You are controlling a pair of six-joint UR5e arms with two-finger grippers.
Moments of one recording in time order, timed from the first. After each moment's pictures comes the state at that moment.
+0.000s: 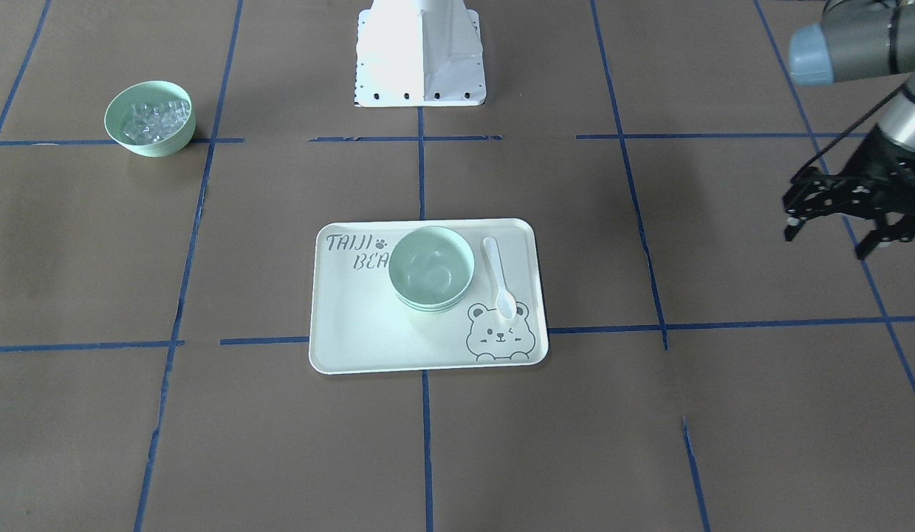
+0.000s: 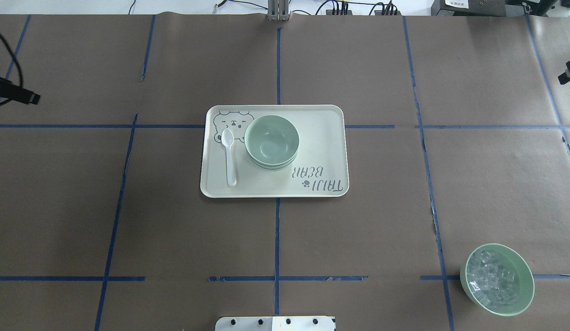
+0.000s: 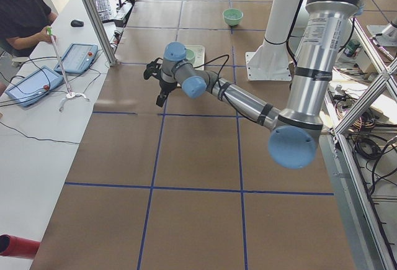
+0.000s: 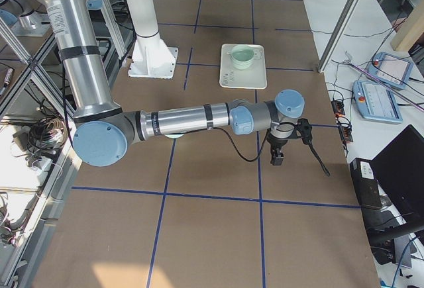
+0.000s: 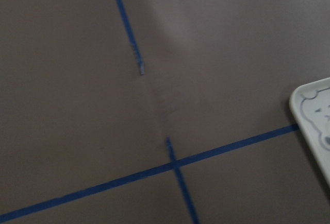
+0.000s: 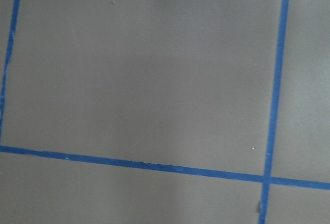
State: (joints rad) left arm -1.24 -1.63 -1.84 -1.92 -2.15 -0.24; right arm 1.45 -1.34 1.49 -1.53 2.38 0.12
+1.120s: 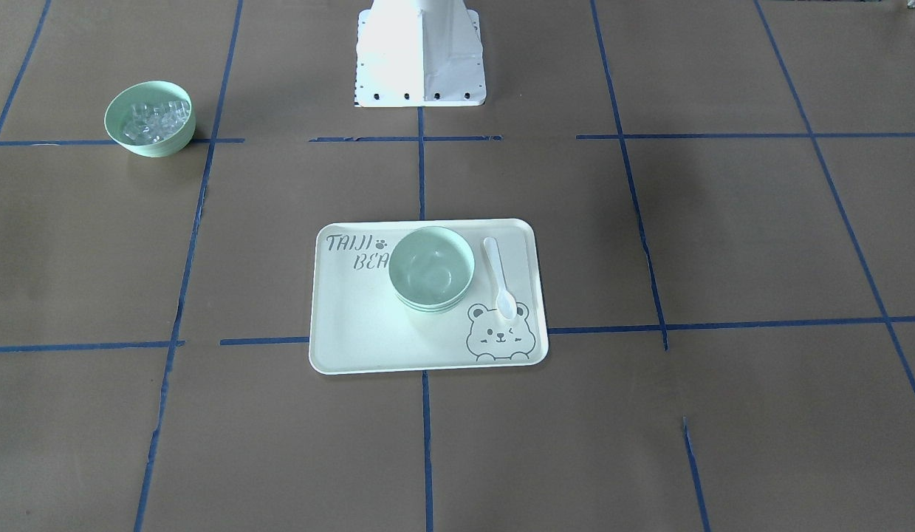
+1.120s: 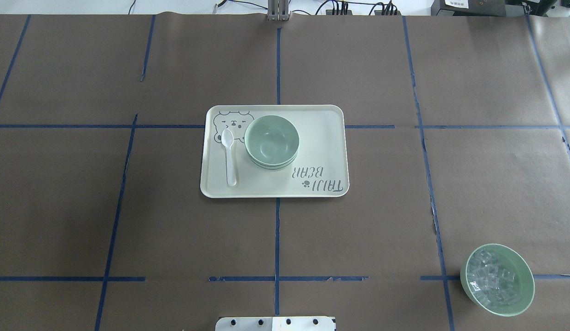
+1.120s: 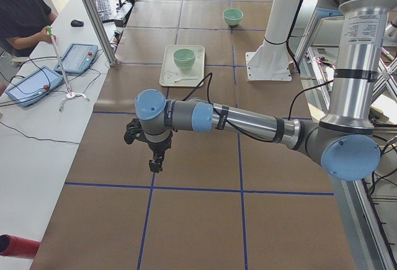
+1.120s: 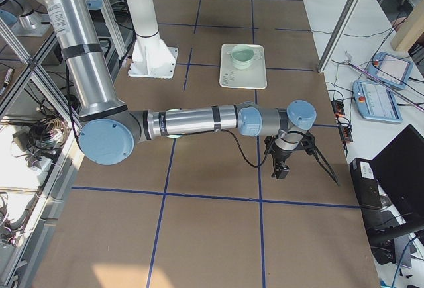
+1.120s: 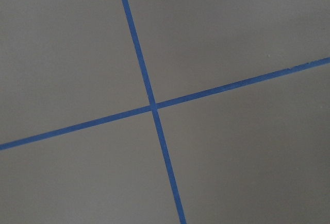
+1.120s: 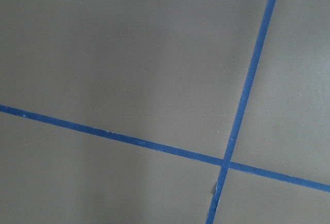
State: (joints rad) left arm -1.55 -1.64 -1.71 -1.43 -2.37 0.08; right arm 1.46 -1.28 1.43 -1.70 2.34 -0.14
